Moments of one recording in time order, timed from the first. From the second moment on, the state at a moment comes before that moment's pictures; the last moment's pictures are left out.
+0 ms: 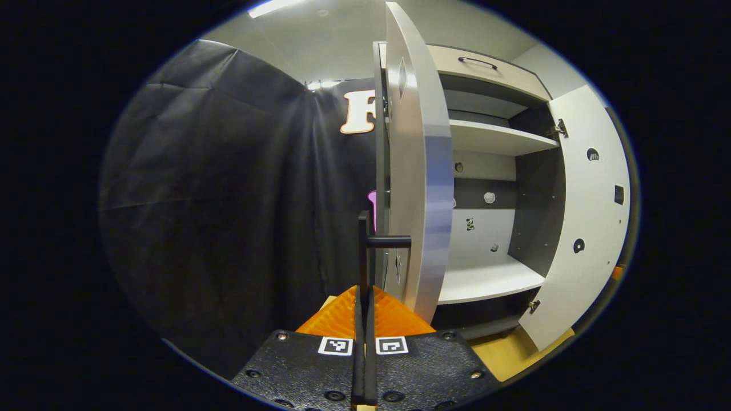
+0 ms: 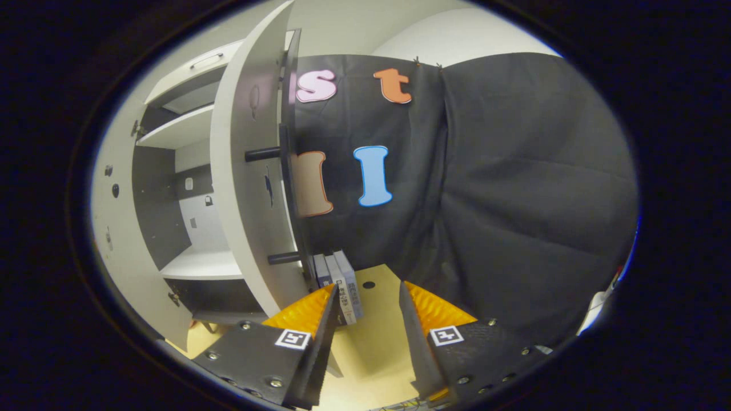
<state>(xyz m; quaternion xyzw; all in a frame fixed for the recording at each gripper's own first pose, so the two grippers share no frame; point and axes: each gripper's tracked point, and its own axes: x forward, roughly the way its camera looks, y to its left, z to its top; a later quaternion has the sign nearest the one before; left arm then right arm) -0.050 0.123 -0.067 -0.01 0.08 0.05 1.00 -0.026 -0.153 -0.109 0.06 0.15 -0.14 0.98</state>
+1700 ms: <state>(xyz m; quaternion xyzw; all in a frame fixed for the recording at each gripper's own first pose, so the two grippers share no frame) -0.109 0.018 0.049 -0.02 -0.03 -0.06 1.00 -0.073 -0.016 0.069 0.03 -0.02 0.00 1.00</state>
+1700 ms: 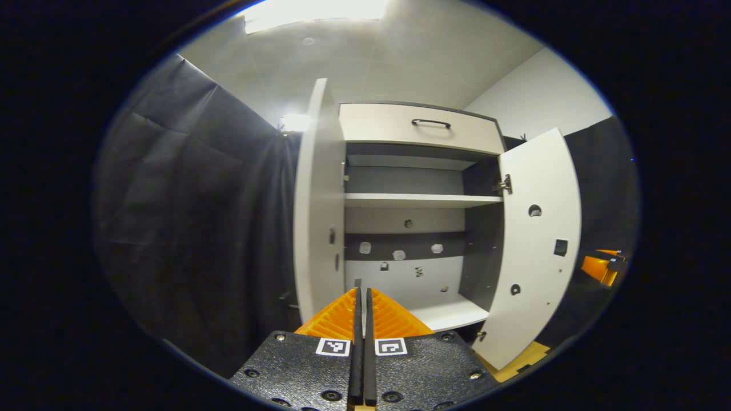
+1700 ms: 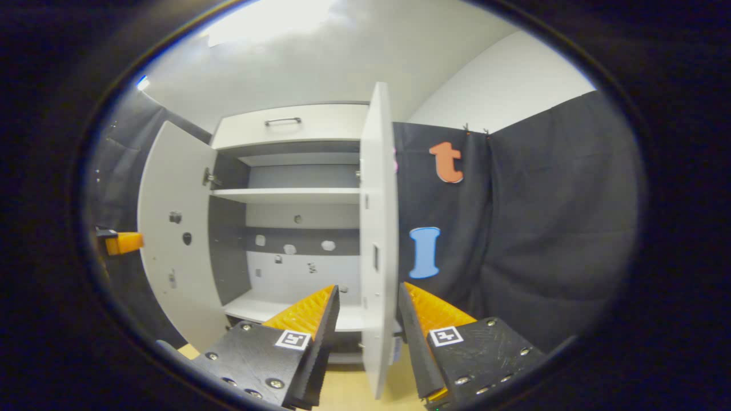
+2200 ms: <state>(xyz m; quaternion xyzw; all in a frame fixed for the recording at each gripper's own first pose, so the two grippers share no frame) -0.095 -0.032 0.037 -0.02 -0.03 -0.12 0.99 -0.066 0.058 0.070 0.06 -0.02 0.10 0.99</state>
